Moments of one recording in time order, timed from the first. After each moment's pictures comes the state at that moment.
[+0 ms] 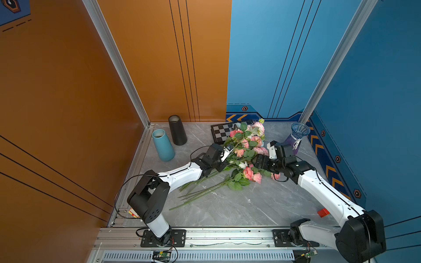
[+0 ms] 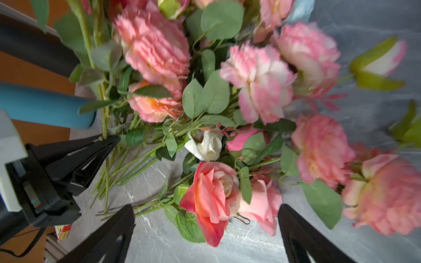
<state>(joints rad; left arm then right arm) -0.68 1.65 1.04 -0.08 -0.08 0.22 0.37 1.21 0.87 -0.50 -0.21 0.57</state>
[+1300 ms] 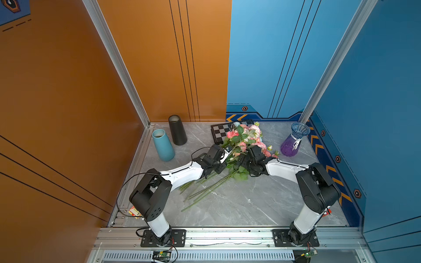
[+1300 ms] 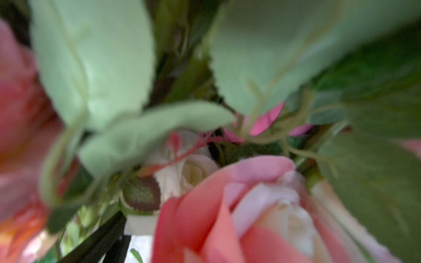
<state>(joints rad) -0.68 1.68 1.06 -0.17 -0.10 0.17 0.48 1.76 1.00 -0.19 0.02 0.93</state>
